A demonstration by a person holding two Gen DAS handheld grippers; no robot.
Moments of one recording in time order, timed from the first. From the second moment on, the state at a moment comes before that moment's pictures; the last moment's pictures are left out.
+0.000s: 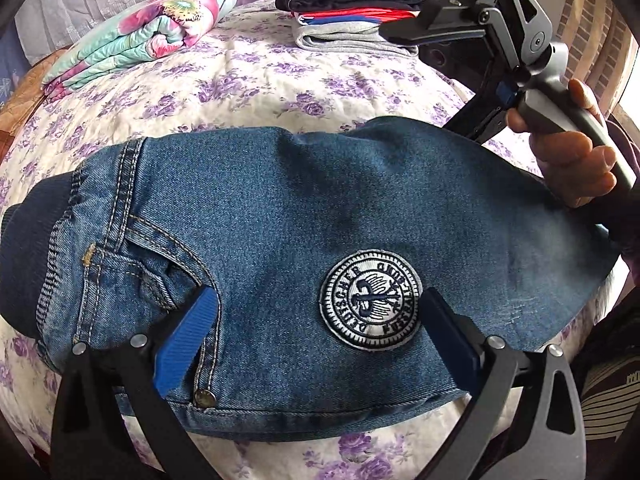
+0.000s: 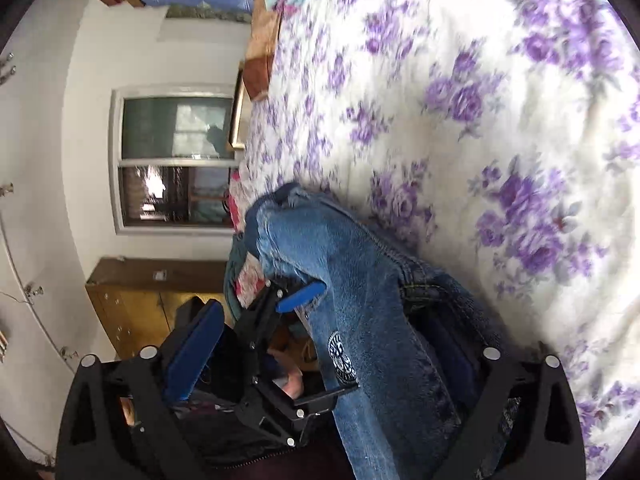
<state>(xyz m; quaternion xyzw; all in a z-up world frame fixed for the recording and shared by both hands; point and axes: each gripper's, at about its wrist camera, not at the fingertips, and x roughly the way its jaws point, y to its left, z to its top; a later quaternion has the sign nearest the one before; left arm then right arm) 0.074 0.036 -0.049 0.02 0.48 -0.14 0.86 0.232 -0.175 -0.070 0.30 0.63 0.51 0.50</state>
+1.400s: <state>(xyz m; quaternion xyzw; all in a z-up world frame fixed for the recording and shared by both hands) 0.126 0.089 -0.047 0.06 0.42 -0.06 0.91 0.187 -0.197 -0.084 0.20 0.52 0.34 0.76</state>
